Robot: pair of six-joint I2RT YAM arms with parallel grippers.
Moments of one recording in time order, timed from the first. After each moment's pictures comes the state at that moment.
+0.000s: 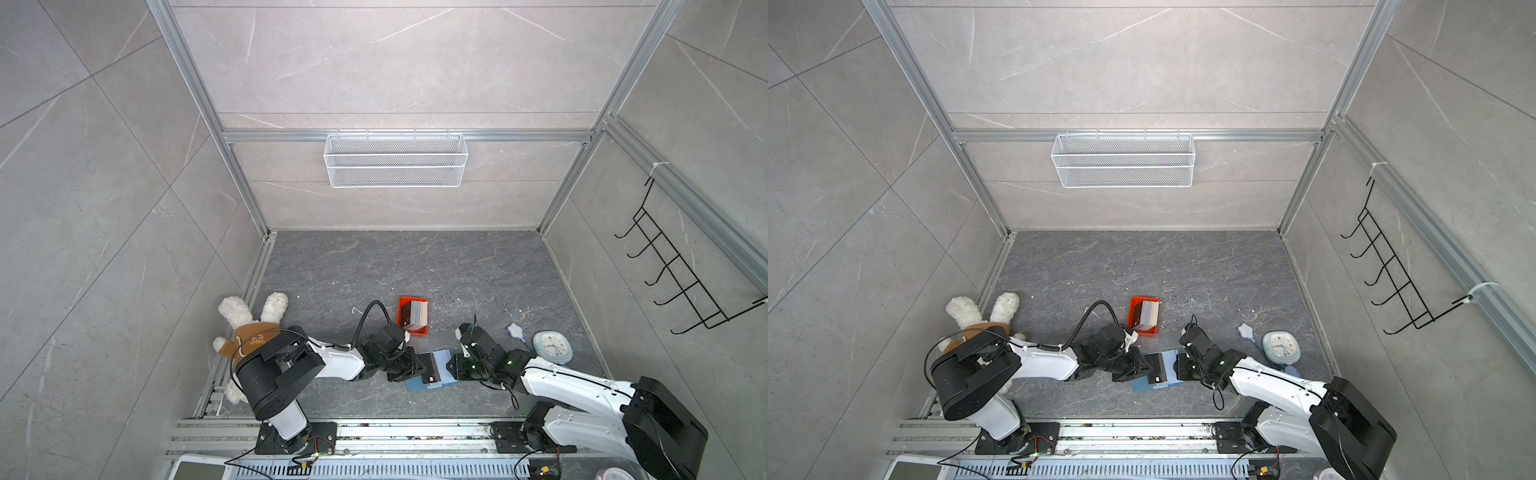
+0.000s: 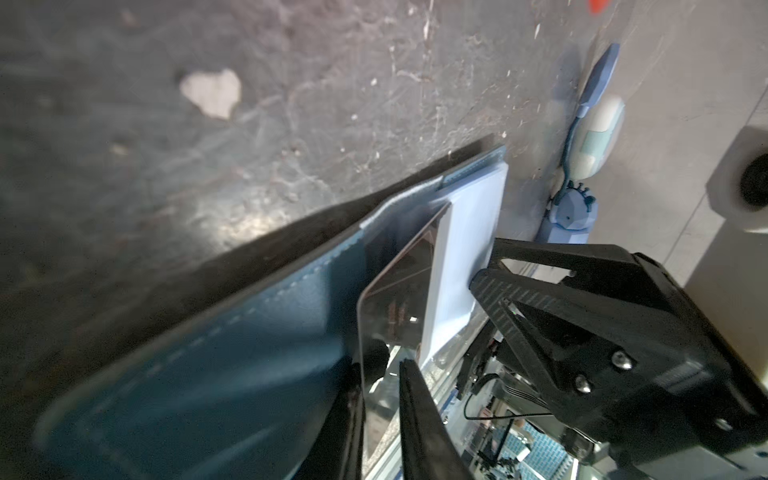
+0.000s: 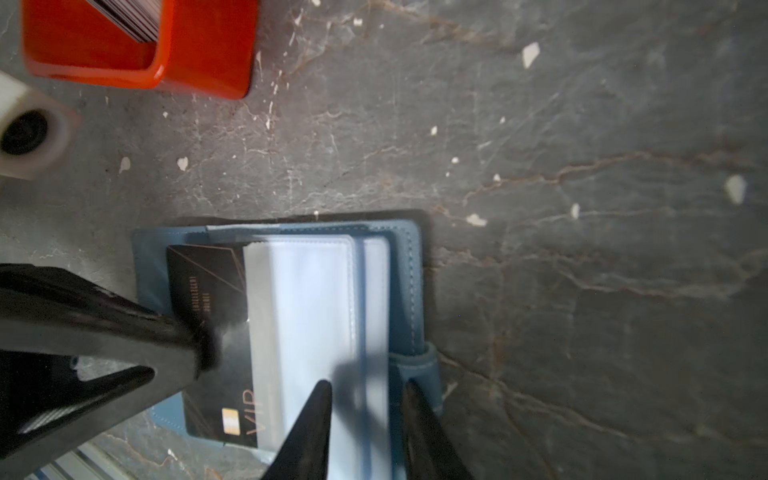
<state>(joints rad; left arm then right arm) -0.95 1.64 0.59 0.24 0.47 -1.18 0.76 1.16 0.42 -0.29 -0.07 0.71</state>
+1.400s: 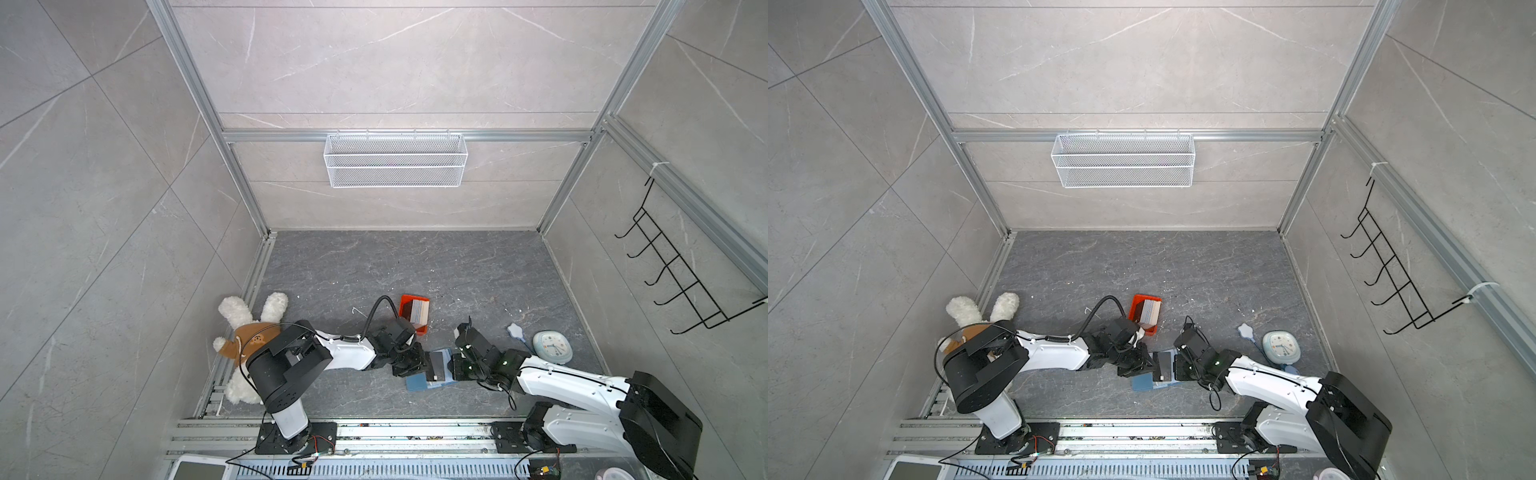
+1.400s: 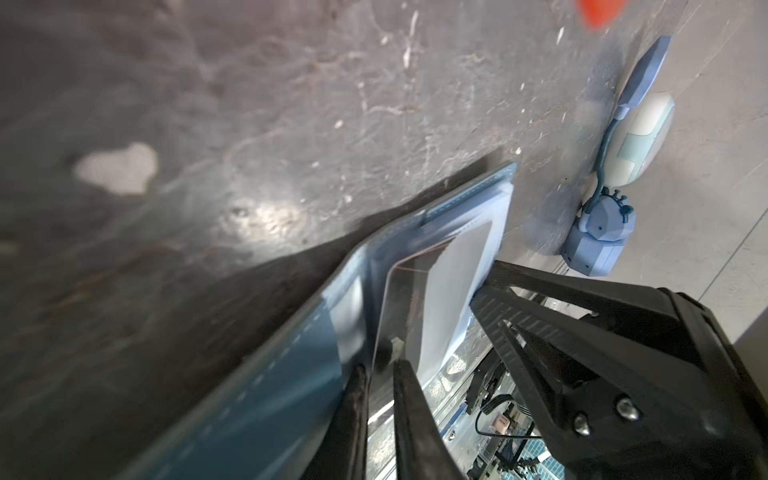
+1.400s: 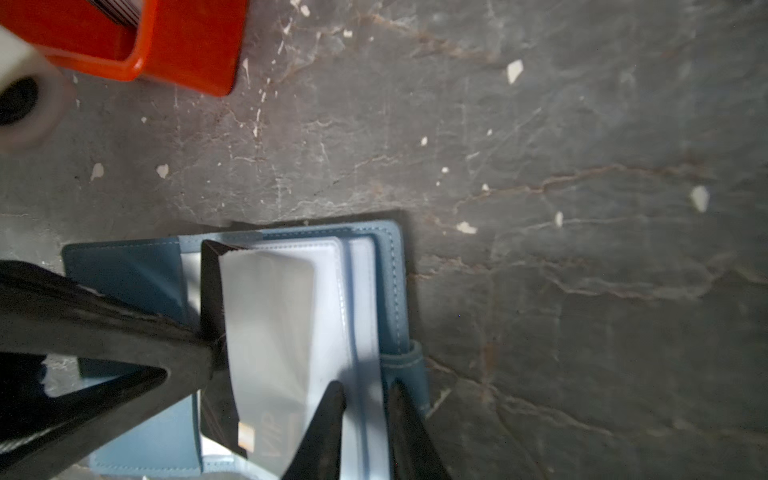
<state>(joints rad) -0.96 1.71 0.74 0.07 0.46 -1.13 0.81 1.19 0.44 -0.31 0.01 0.73</state>
